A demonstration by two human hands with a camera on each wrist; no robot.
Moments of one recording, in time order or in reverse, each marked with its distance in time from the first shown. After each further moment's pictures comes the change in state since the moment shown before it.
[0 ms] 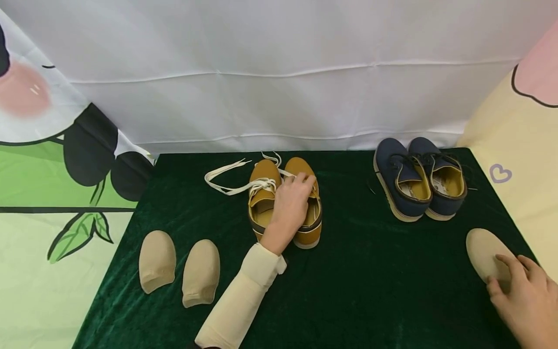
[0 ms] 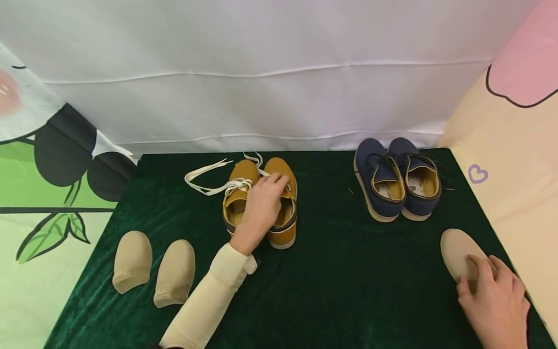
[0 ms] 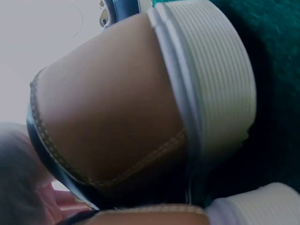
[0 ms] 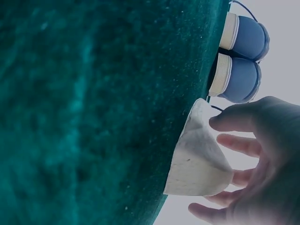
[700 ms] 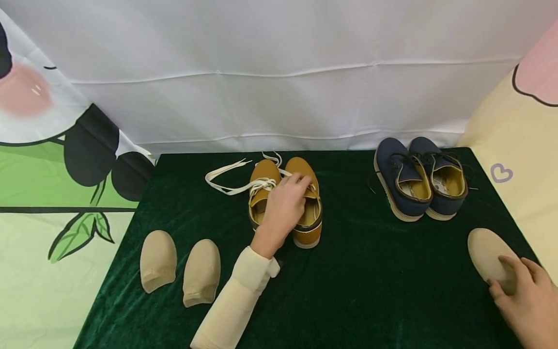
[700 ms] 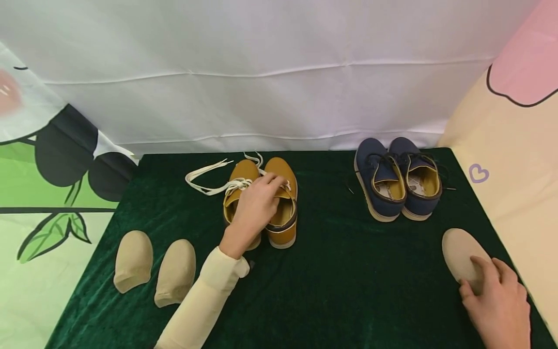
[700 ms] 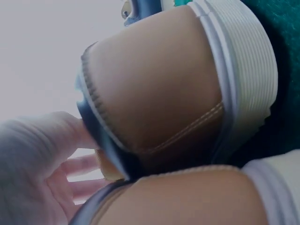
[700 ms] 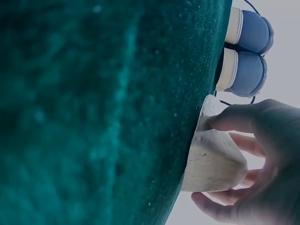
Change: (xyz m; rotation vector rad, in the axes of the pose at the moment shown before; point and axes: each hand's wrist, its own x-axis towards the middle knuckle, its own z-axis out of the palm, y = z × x) left_hand -0.007 -0.012 -0.019 -0.120 -0.101 -0.010; right_hand 0.002 0.010 0.005 0.043 -0.071 0.059
